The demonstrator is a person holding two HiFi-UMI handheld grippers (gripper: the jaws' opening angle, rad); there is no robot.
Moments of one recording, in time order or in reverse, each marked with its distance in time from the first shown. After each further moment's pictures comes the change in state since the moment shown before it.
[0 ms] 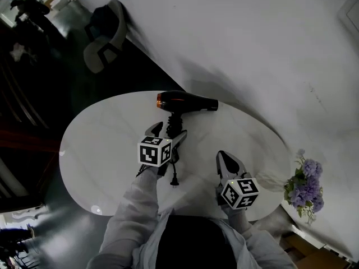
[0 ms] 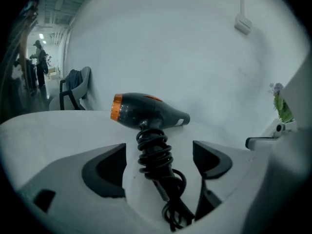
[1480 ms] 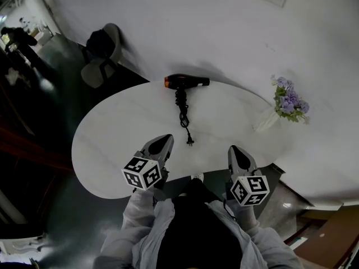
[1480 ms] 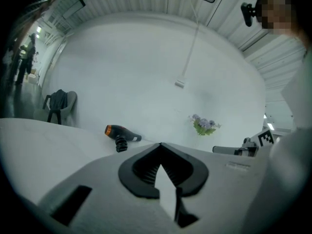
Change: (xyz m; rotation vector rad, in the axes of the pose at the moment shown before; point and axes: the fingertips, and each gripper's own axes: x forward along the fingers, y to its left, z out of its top) left arm -0.298 -0.087 -0.065 0.080 -0.381 -0.362; right arm -0.212 0.163 -0.044 -0.137 -0.284 -0.242
